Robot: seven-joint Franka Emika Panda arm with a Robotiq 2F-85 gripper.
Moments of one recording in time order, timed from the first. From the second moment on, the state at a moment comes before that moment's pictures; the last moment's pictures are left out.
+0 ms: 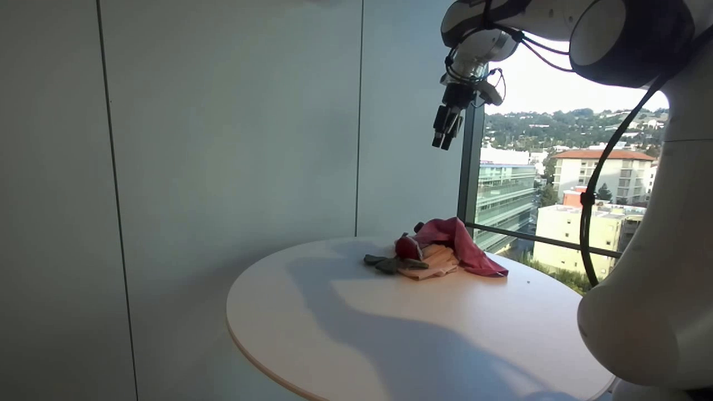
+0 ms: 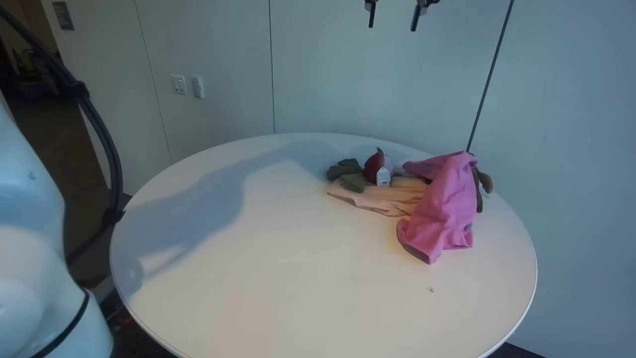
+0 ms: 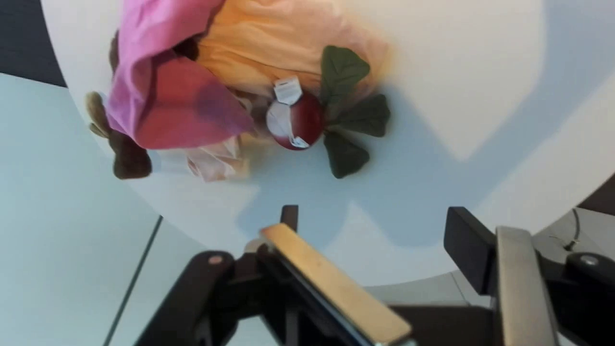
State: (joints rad) arm -0.50 -0.03 -0.09 -1.43 0.18 1.57 -0.79
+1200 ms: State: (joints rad) arm -0.48 0.37 -0.27 -1.52 0.06 1.99 -0.46
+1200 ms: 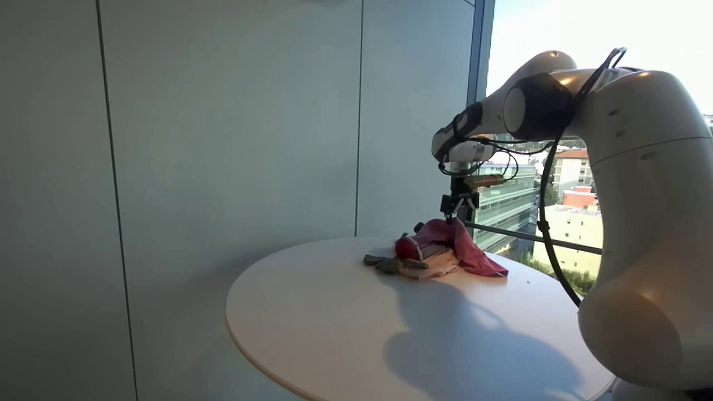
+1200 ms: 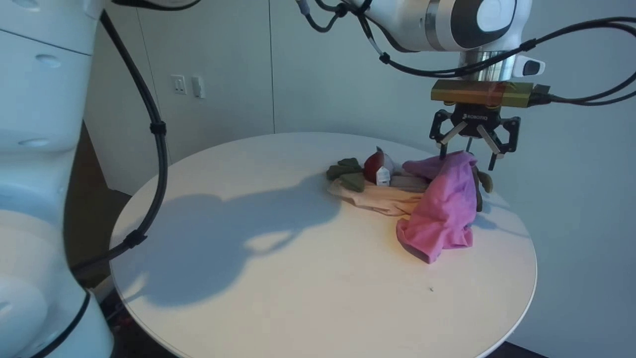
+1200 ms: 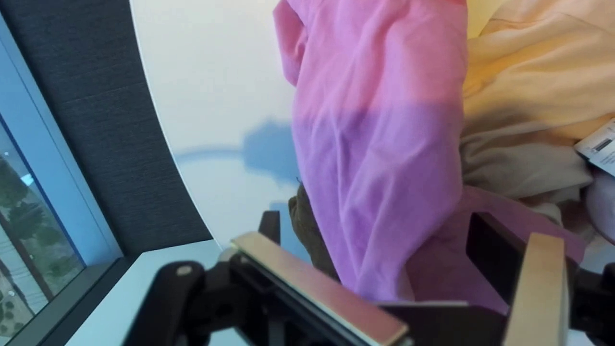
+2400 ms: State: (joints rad) arm -0.55 0.33 -0.23 -1.51 0.26 1.99 -0.49
